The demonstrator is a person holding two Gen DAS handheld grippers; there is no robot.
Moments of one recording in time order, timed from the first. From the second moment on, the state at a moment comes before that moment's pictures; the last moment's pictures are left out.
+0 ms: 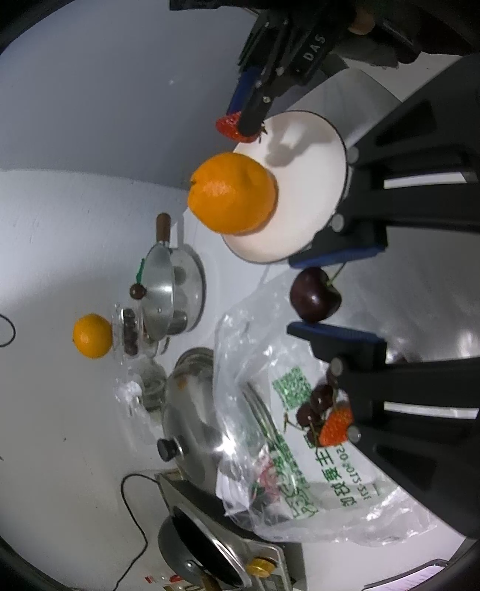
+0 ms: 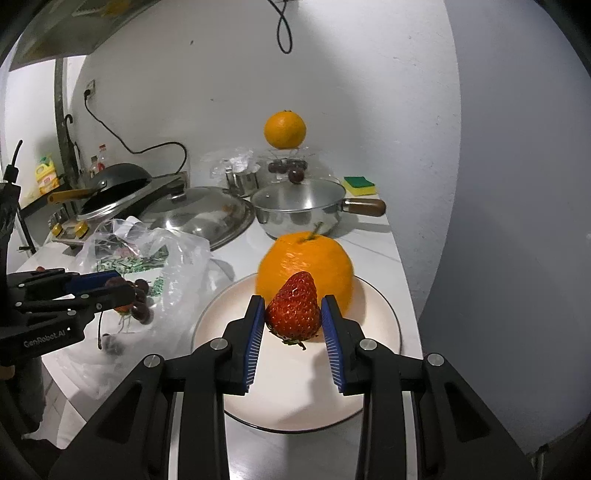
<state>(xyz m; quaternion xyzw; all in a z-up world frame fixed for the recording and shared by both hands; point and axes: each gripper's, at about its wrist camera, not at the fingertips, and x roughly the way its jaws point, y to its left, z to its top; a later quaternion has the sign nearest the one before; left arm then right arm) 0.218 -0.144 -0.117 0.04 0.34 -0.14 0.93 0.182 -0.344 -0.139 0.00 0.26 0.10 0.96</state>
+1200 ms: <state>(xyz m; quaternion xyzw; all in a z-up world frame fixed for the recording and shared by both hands) 0.250 -0.221 -0.154 0.06 0.39 -0.20 0.90 0.205 -0.373 -0.178 -0.01 0.31 0.10 0.95</state>
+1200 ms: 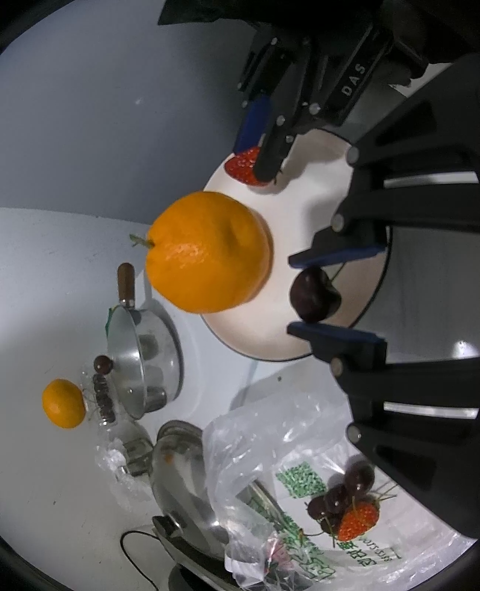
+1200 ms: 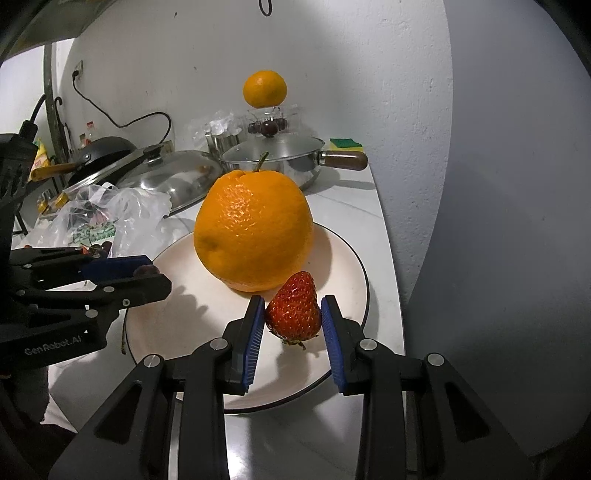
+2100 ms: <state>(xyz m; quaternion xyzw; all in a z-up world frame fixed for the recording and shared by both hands) 0.234 -0.186 -0.136 0.03 0.36 -0.18 0.91 0.192 -0.355 -0.159 -0.03 0.29 0.09 0.95</state>
